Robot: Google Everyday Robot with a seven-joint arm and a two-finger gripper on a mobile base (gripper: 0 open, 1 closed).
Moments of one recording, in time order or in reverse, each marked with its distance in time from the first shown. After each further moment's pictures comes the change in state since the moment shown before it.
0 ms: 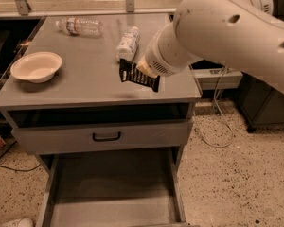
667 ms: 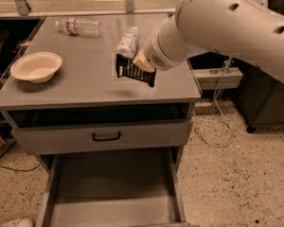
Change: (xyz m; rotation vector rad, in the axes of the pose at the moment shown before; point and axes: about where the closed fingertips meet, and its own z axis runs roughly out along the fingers) arm -0.013 -0.008 0.013 -0.037 -0.050 0.010
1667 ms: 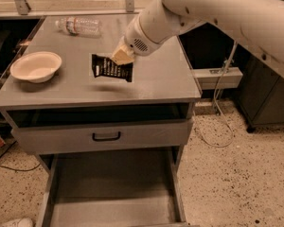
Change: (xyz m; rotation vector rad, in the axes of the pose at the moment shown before) arm -0.042 0.006 0.058 -0.291 -0.074 -0.032
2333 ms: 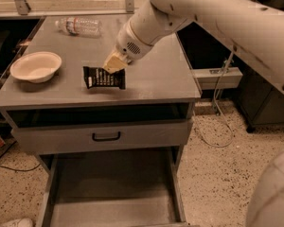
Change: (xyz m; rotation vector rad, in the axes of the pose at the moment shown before) arm -0.001 0.019 0.032 -0.181 0.023 -0.036
